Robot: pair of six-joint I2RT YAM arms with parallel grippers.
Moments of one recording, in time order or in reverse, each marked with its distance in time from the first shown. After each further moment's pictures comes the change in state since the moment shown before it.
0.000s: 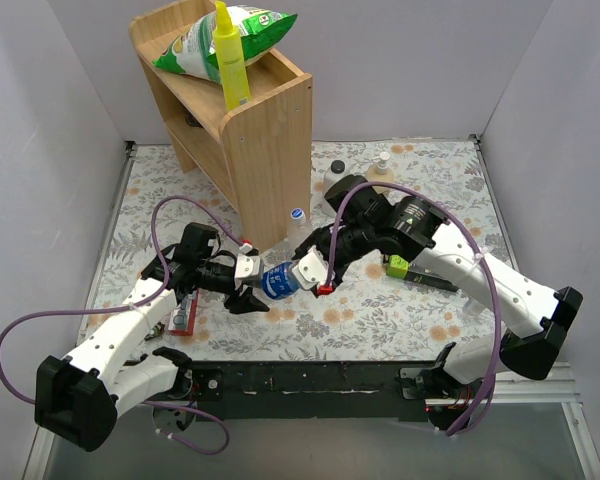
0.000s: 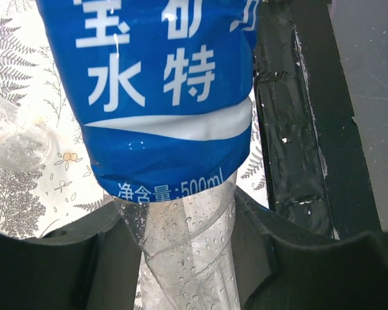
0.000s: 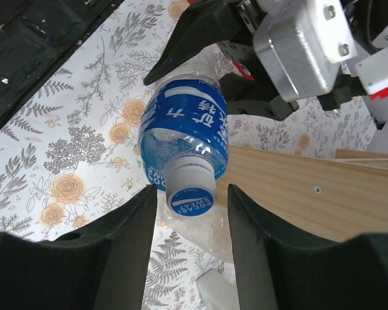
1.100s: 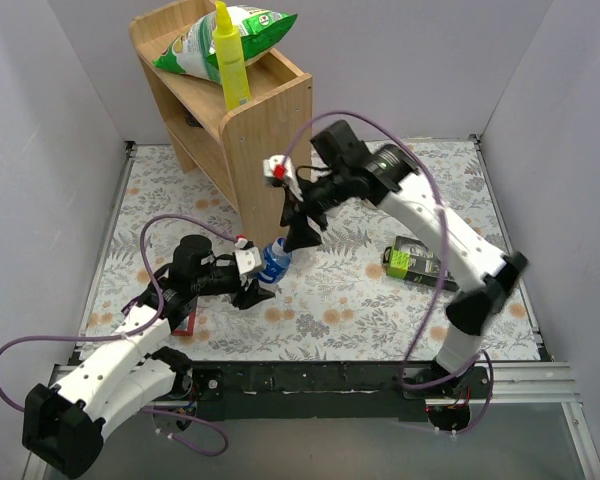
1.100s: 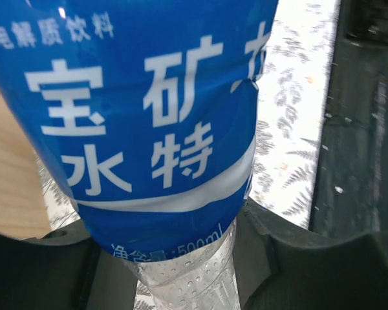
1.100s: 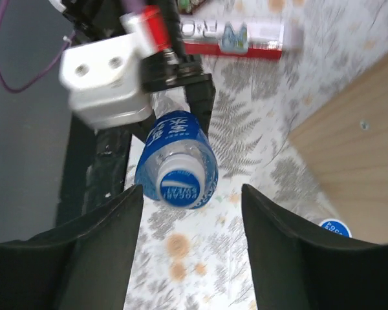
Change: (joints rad) left arm -0.074 -0.167 -0.170 0.429 -0.314 -0.457; right arm -0.153 0.420 0.540 -0.139 -0.171 0.822
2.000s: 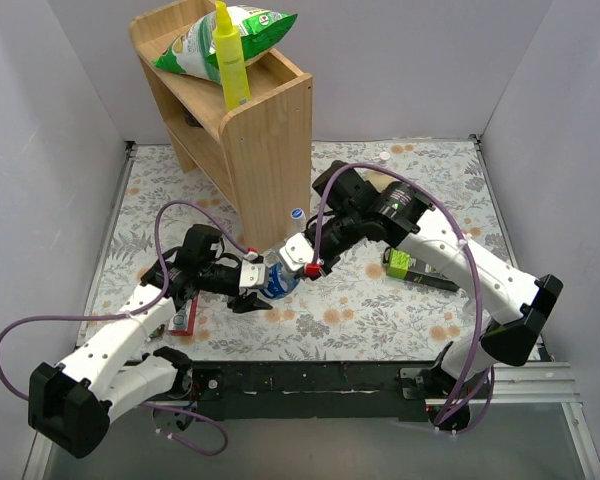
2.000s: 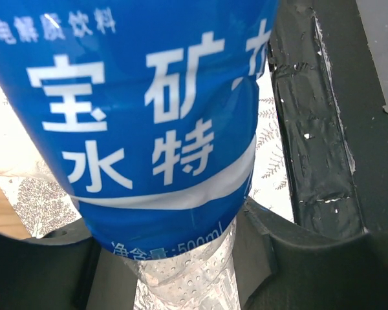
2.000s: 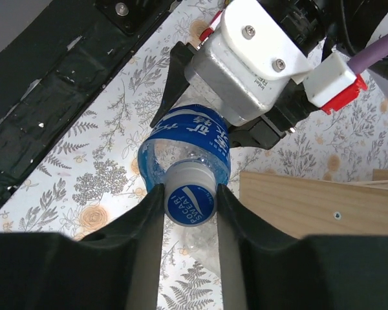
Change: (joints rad) left arm 0.000 0.121 0.168 -0.374 0.221 0.473; right arm 0.145 -0.304 -0.396 0.060 0.048 -0.723
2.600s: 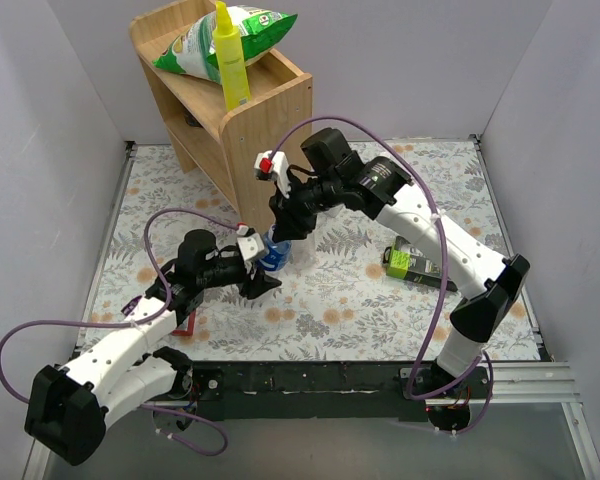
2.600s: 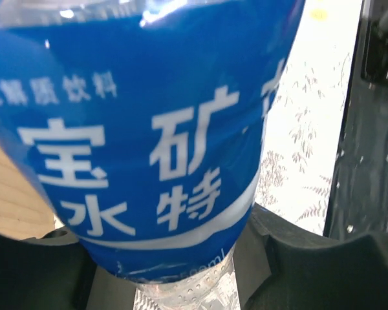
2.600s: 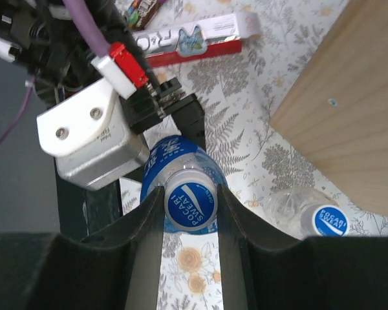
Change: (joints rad) left arm -0.019 -0.053 -0.176 0.541 -0.243 -0.580; right arm -0.075 0.192 0.211 0.174 0.163 0.951
